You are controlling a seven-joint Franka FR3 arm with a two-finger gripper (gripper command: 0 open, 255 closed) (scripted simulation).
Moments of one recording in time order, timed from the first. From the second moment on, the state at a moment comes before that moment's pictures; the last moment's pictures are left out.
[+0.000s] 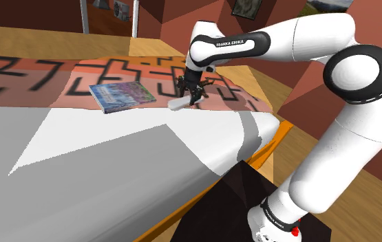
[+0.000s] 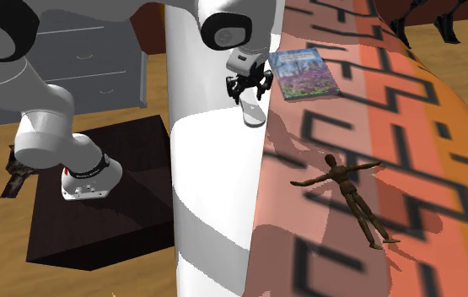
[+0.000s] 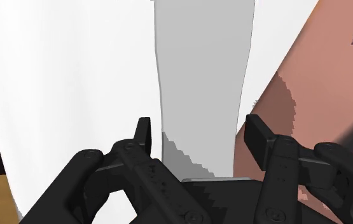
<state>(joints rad) -0.09 0.11 0.07 -1.92 -0.02 2.01 1.59</state>
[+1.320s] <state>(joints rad) 0.15 0.35 0.21 -1.62 -0.08 1.94 1.98</state>
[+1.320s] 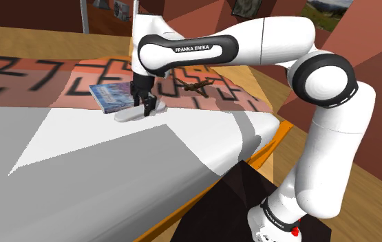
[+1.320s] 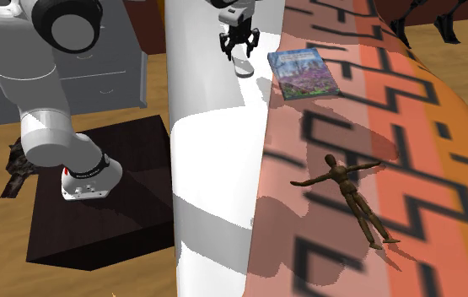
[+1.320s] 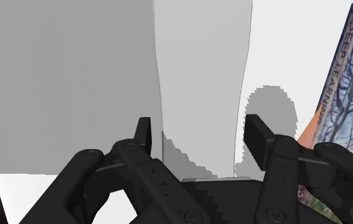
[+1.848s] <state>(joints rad) 0.16 0.39 0.21 -1.67 -0.09 2.03 1.99</state>
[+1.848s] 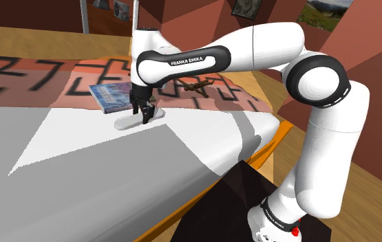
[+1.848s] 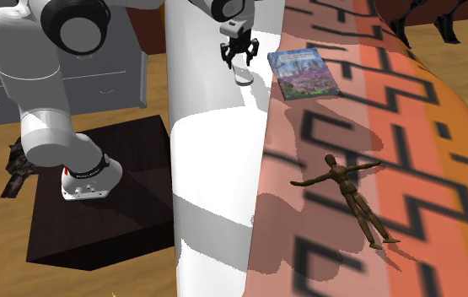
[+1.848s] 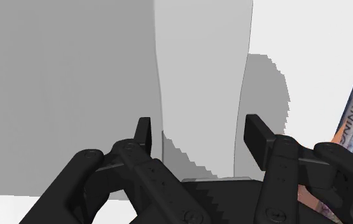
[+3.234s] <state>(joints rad) 0.15 0.40 0.20 -1.70 -0.09 2.08 1.99</state>
